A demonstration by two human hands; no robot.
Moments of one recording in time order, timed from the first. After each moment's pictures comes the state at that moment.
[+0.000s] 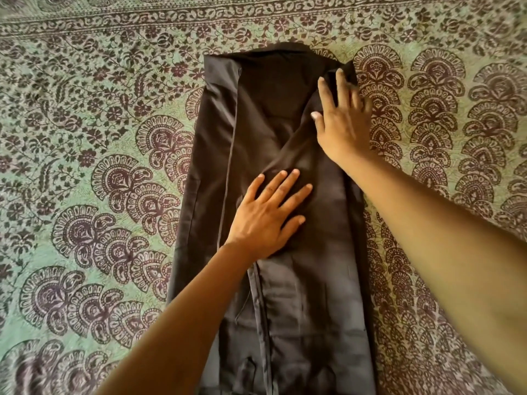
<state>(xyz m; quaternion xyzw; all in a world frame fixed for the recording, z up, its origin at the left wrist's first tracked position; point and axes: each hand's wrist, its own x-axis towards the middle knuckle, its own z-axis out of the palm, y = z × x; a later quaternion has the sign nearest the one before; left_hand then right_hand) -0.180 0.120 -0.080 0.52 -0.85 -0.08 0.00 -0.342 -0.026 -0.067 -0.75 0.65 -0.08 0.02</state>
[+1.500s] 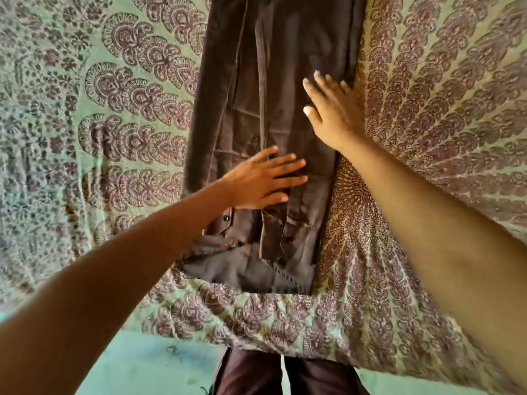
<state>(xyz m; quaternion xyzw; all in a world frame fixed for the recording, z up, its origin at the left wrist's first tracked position) -0.180 0.380 -0.036 0.33 -0.93 -0.14 -0.09 -0.371 0.259 -0.037 -0.85 0.51 0.02 0.16</state>
